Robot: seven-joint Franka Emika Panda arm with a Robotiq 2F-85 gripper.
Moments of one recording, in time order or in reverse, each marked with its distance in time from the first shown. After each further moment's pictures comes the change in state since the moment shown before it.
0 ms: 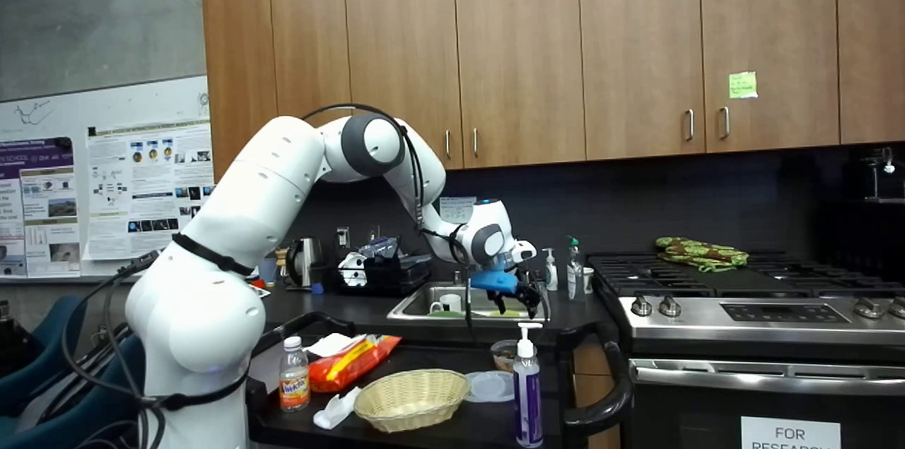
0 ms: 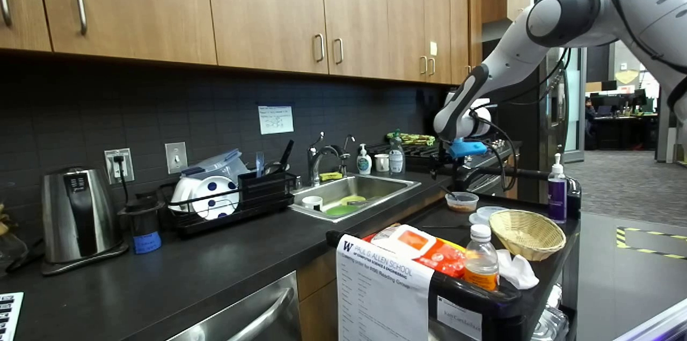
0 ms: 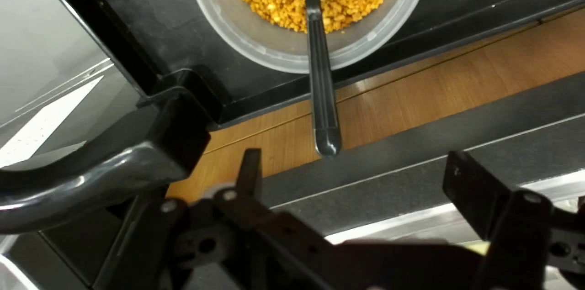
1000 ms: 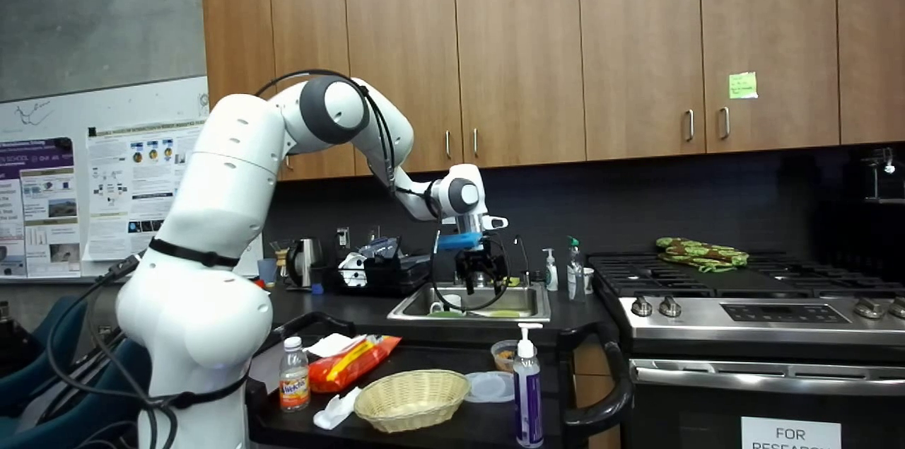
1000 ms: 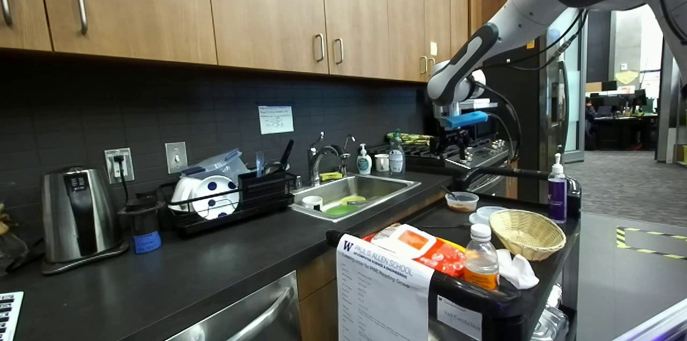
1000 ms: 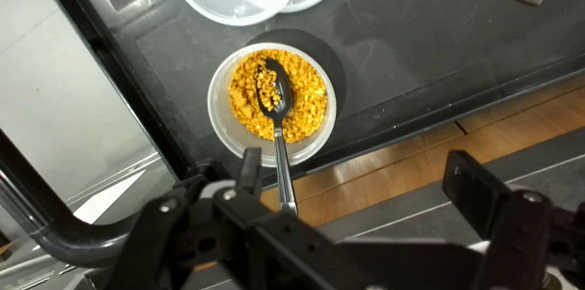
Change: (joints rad) arm 0.117 -0.238 -0.037 -0.059 -0.129 -0.488 0.187
